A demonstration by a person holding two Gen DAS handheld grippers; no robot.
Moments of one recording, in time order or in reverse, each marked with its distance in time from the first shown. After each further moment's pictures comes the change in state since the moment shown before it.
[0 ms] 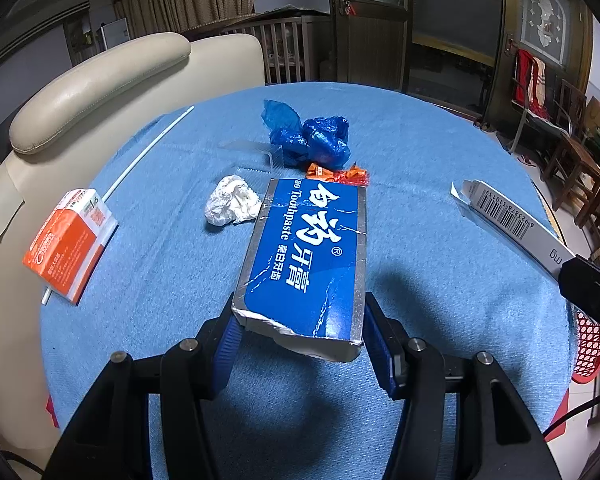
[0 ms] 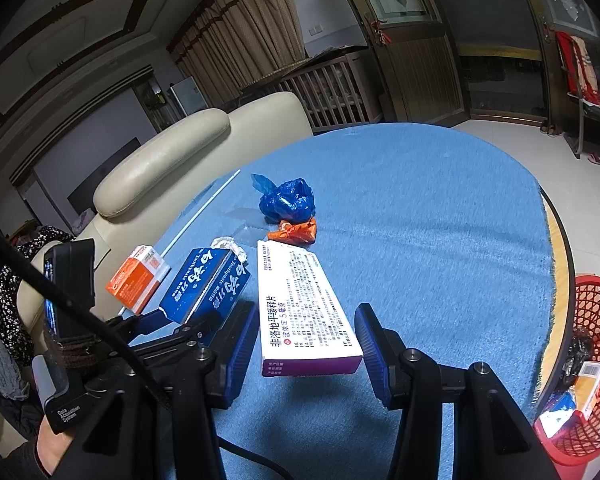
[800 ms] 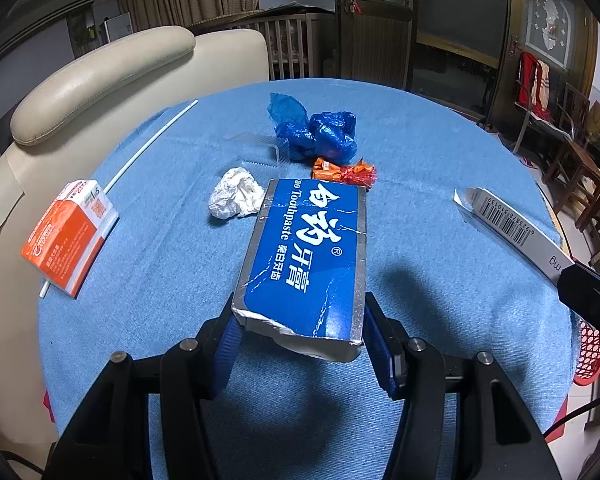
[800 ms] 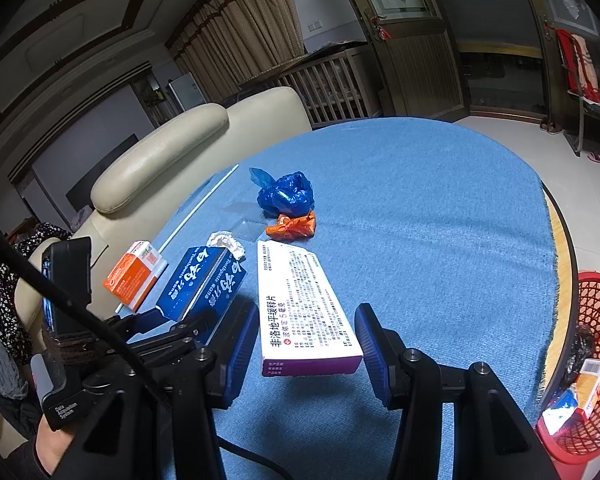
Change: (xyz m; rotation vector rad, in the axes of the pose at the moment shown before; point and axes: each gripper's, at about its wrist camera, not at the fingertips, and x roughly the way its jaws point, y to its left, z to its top) left arm 0.003 0.002 -0.001 -0.021 0.010 0.002; right arm 0.007 0.001 -0.003 -0.001 0.018 -0.005
